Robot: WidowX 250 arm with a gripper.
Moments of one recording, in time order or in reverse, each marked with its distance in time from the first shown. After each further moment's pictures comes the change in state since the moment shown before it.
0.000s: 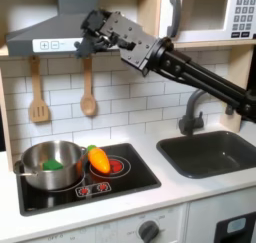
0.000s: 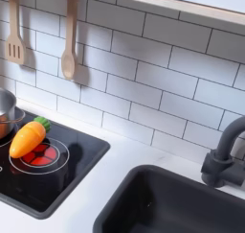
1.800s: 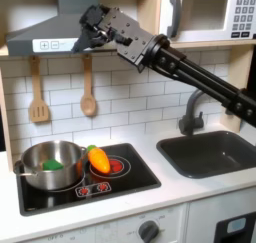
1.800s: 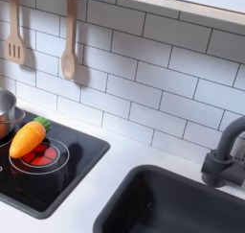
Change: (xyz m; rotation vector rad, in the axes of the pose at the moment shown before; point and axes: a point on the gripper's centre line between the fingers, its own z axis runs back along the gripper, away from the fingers) arm 0.010 -0.004 -0.009 0.002 -0.023 0.013
